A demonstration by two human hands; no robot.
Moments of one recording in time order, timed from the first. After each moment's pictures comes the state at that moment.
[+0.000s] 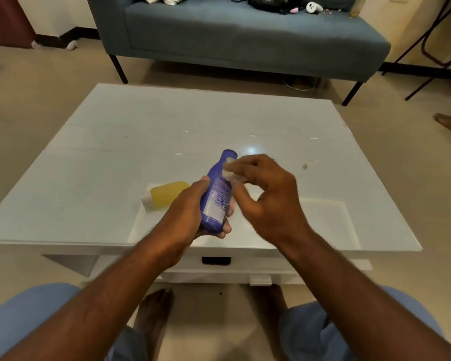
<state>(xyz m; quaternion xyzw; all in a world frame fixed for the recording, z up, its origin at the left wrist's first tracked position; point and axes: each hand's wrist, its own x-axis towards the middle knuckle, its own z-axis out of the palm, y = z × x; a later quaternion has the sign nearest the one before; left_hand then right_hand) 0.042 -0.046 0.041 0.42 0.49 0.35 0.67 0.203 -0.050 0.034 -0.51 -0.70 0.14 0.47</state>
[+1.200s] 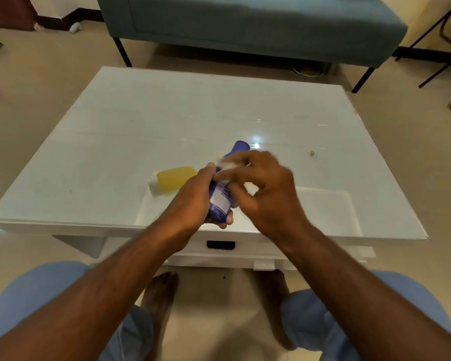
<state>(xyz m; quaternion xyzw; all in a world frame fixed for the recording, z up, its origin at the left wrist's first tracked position) 0.041 -0.054 0.041 0.45 0.51 0.34 0.65 0.190 -0.064 0.028 -0.49 -0.76 0.08 0.43</state>
